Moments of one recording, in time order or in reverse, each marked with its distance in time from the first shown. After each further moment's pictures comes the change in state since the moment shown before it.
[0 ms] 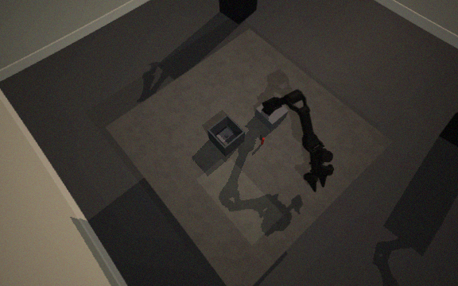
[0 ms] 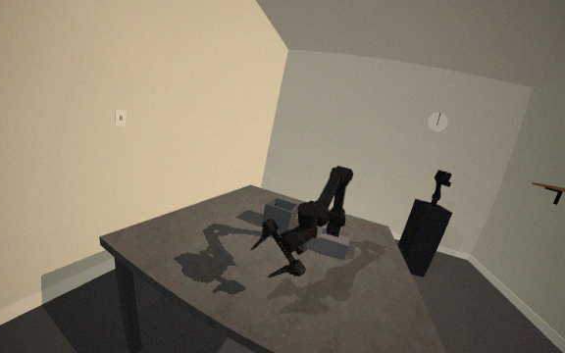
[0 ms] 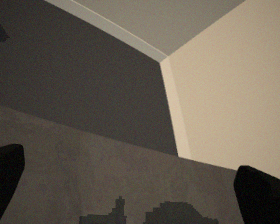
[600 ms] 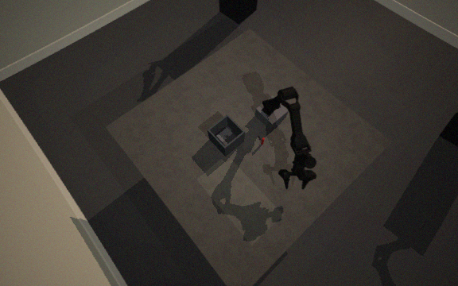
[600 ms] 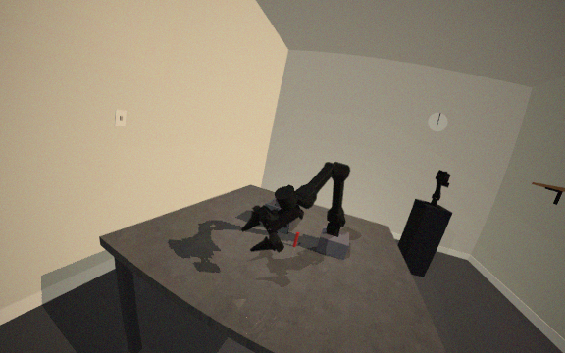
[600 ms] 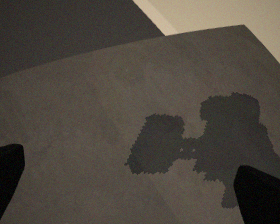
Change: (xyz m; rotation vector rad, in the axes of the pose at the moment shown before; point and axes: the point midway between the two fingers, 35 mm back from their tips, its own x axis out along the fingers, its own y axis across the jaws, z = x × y) arm -0.013 -0.086 -0.080 0.560 0.276 -0.109
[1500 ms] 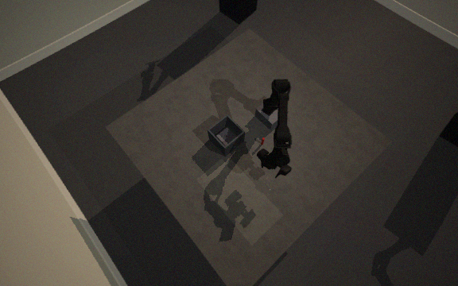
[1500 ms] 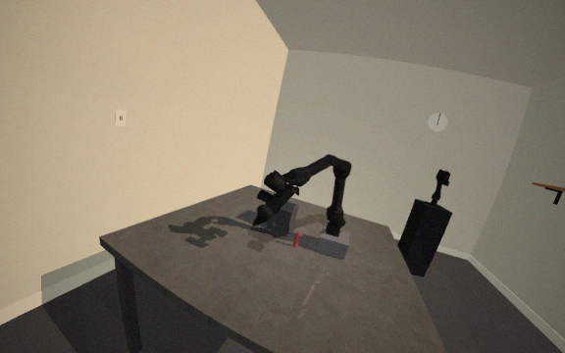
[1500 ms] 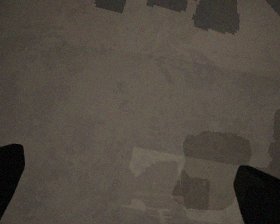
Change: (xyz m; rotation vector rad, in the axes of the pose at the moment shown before) arm -0.051 -0.118 -0.075 0.845 0.372 -0.221
